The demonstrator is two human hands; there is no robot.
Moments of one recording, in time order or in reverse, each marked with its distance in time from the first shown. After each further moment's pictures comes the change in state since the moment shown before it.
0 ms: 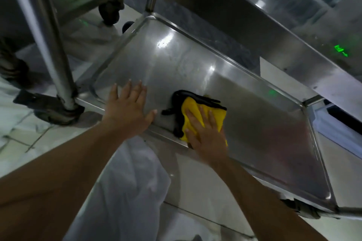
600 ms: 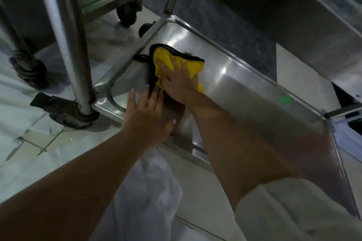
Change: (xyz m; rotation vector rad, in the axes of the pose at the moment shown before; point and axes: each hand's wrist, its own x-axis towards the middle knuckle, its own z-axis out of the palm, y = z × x) left_hand 0.002 0.004 0.000 0.009 0.023 0.010; right_hand 0.191 -0.112 -0.024 0.128 -0.105 -0.190
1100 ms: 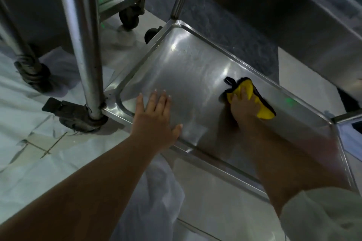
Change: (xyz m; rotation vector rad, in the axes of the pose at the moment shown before) left_hand 0.000 0.012 0.001 -0.049 -0.005 0.025; right_hand -0.054 0.172 -0.004 0.050 0.097 0.732
